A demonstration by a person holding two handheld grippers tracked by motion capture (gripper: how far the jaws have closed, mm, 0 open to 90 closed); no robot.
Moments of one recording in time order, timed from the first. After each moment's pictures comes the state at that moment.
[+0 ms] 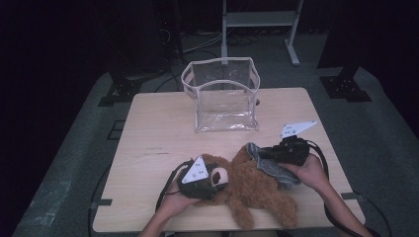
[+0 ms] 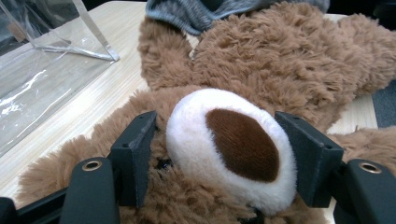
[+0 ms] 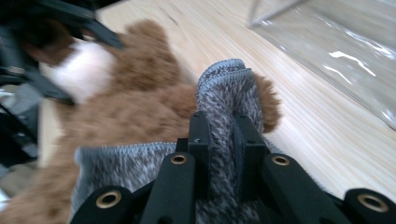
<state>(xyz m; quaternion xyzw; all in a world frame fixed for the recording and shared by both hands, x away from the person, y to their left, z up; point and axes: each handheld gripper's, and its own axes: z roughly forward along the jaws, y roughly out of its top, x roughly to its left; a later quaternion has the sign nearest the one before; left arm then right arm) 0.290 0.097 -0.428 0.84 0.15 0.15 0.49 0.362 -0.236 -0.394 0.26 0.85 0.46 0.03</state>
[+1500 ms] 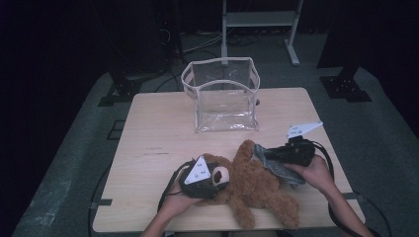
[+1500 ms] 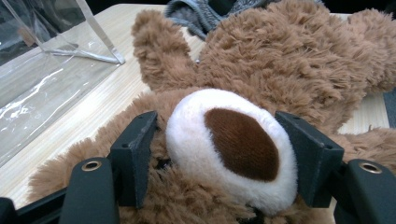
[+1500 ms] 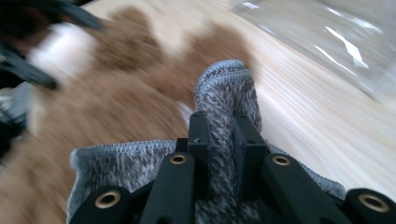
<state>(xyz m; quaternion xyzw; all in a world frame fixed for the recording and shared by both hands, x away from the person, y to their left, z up) 0.290 0.093 -0.428 0.84 0.15 0.16 0.49 0.365 -0.259 -0.404 0.28 0.85 0.45 0.03</state>
